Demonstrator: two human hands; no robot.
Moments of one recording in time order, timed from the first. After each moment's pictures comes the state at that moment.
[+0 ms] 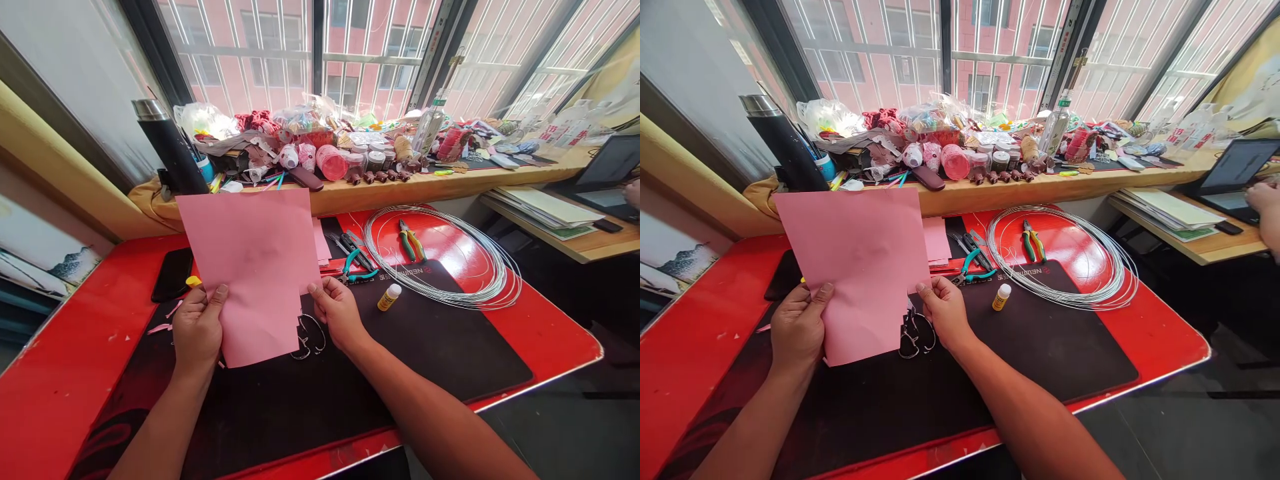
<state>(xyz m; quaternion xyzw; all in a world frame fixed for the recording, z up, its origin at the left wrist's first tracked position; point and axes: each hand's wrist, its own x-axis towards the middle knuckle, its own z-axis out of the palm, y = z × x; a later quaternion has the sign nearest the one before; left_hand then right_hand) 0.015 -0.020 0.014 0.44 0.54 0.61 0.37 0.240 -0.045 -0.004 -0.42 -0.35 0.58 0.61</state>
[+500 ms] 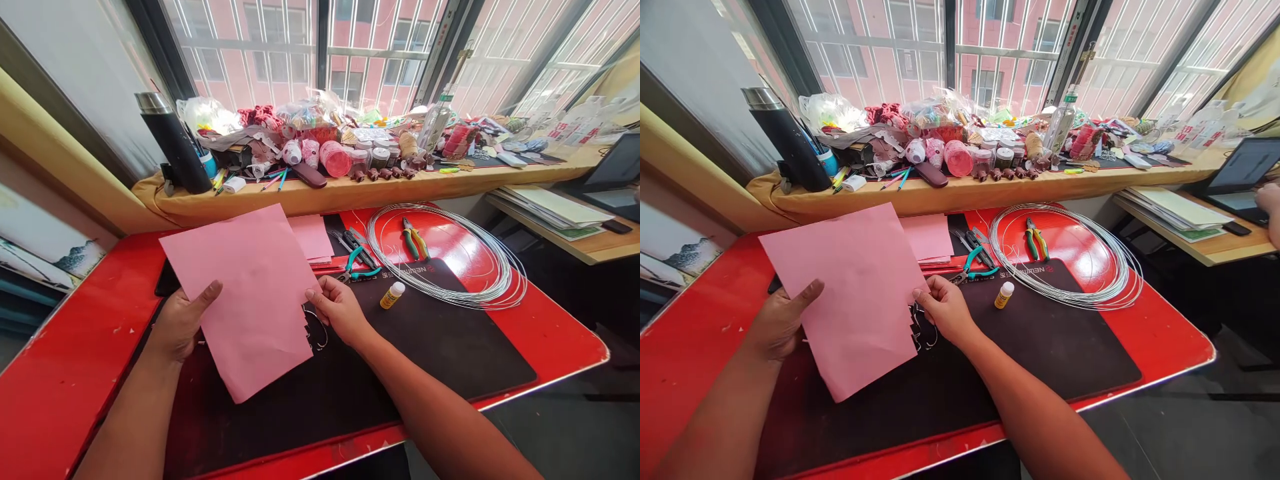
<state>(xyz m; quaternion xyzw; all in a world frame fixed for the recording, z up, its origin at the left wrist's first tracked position) -0.019 -0.013 0.035 0.36 0.57 0.52 0.52 0.253 -0.047 -0.001 -0.40 -0.43 0.61 0.54</state>
